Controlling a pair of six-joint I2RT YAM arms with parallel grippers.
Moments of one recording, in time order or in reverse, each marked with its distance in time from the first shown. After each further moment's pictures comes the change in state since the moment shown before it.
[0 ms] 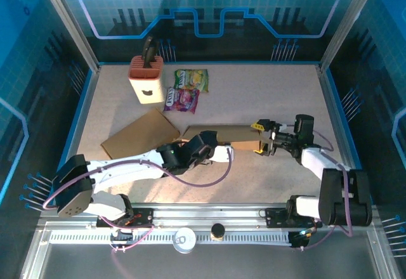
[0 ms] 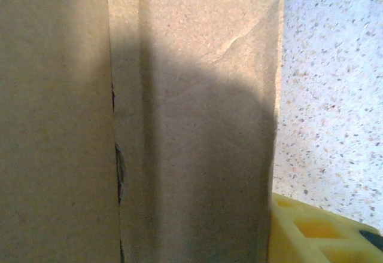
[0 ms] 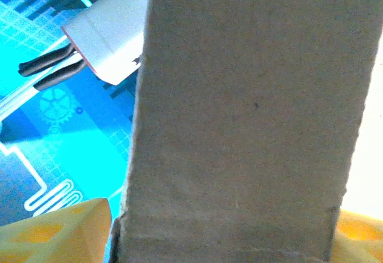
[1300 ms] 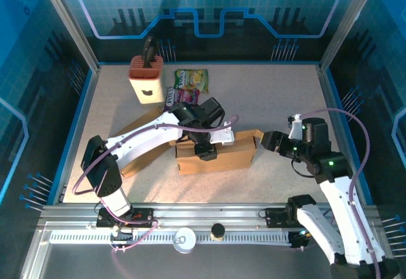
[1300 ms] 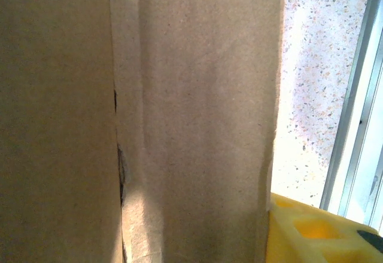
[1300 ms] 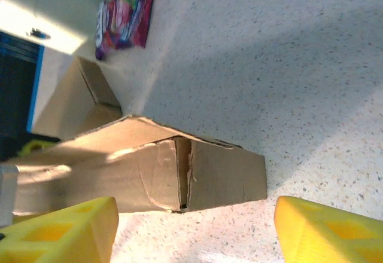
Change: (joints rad) left arm 0.209 0.302 0.574 -0.842 0.556 -0.280; right arm 0.249 -0.536 0.360 -0.985 0.788 -1.011
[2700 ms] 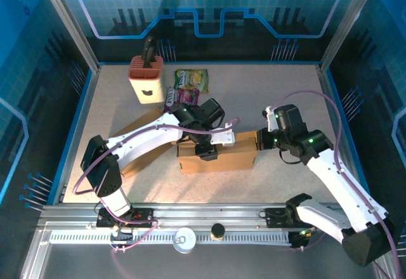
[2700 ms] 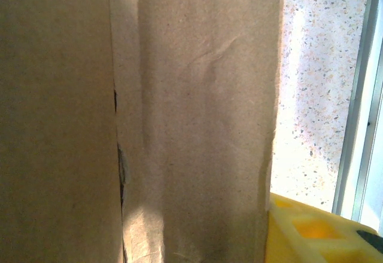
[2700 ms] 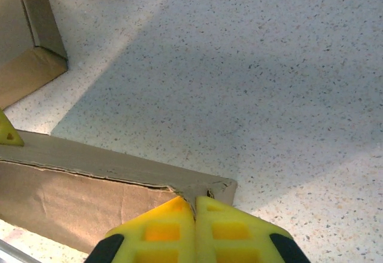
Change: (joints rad) left arm 0.000 -0.001 -0.031 0.057 0.011 0.048; right arm 0.239 0.240 0.113 0.006 0.262 -0.213
